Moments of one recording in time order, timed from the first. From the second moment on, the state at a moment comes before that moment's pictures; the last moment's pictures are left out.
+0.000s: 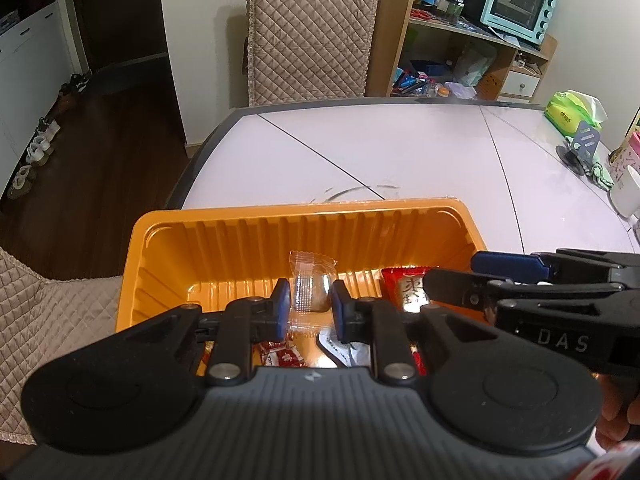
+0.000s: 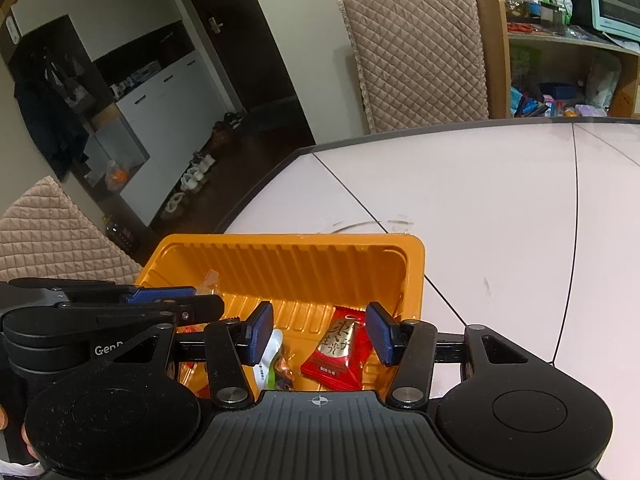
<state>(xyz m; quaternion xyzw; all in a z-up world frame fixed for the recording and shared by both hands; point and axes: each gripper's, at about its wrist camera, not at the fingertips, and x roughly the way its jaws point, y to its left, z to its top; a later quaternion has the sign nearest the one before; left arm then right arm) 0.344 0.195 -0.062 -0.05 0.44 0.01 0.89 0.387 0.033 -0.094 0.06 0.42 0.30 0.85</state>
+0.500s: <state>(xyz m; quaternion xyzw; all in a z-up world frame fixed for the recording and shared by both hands) 0.345 0.192 -0.053 -0.04 0.43 0.02 0.90 0.379 0.025 -0.083 0.06 0.41 0.31 0.85</state>
